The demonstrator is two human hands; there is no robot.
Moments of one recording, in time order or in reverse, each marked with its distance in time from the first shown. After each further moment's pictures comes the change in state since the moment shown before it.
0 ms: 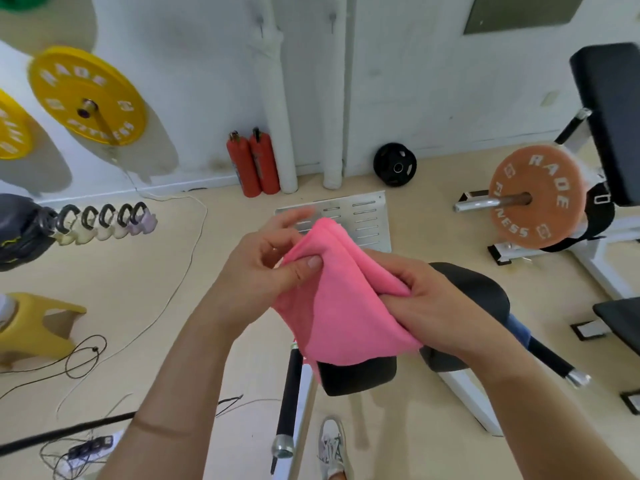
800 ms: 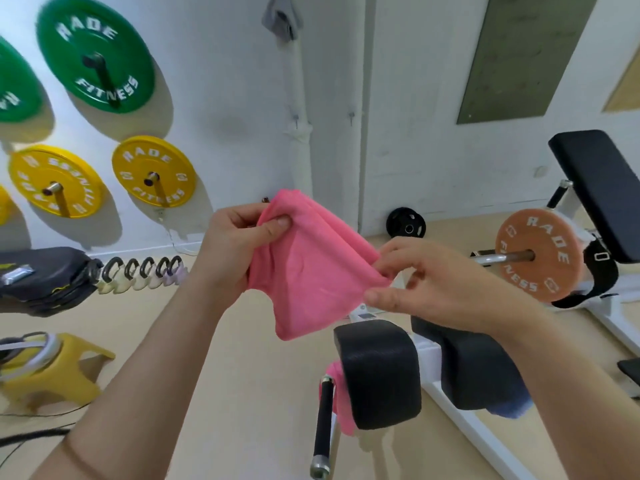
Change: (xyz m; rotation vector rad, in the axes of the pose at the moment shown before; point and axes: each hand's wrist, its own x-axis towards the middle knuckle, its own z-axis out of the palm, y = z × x) left_hand -0.066 0.092 -0.070 -0.281 0.250 0.145; right_hand -0.044 -0.106 0.024 -0.554 0.052 -0.237
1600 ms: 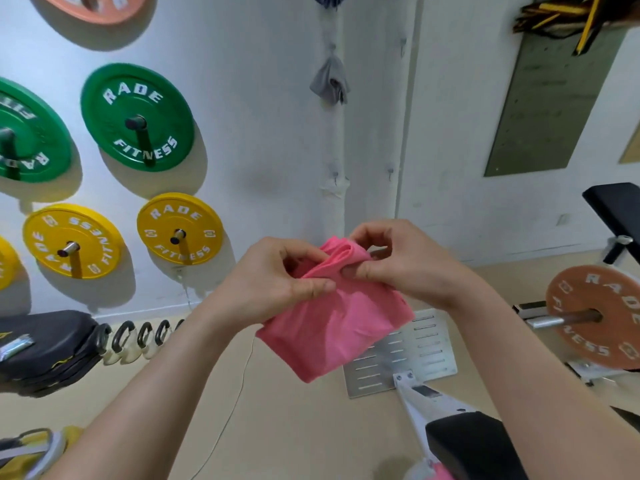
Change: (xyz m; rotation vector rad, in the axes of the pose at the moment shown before) left_hand 0.144 0.064 -0.224 0.647 -0.296 0.178; right_hand 0.304 -0.120 0.073 0.357 0.186 0.017
